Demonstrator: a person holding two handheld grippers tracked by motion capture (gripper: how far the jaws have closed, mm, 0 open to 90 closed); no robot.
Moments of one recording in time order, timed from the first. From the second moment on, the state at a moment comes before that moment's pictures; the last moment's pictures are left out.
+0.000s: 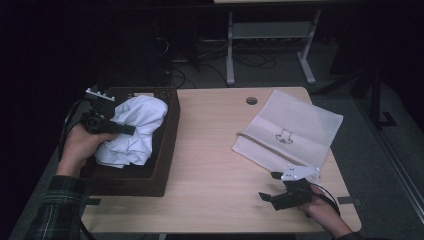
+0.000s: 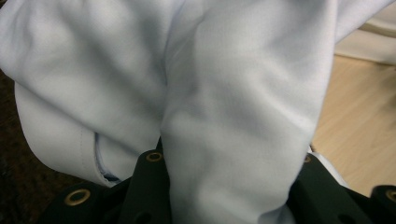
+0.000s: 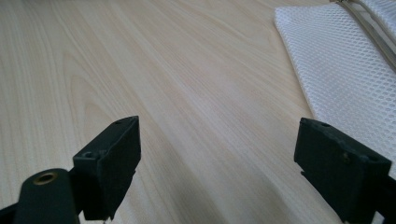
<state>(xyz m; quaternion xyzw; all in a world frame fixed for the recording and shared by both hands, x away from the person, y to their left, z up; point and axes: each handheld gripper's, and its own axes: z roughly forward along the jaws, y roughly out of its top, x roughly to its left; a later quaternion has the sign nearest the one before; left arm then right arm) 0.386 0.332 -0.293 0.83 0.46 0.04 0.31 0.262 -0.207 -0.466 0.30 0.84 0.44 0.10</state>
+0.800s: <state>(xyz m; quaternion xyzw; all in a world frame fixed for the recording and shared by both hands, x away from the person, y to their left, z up) 0.368 0.254 -0.277 0.86 0.37 0.02 0.34 0.262 -0.207 -0.465 0.30 0.84 0.44 0.10</state>
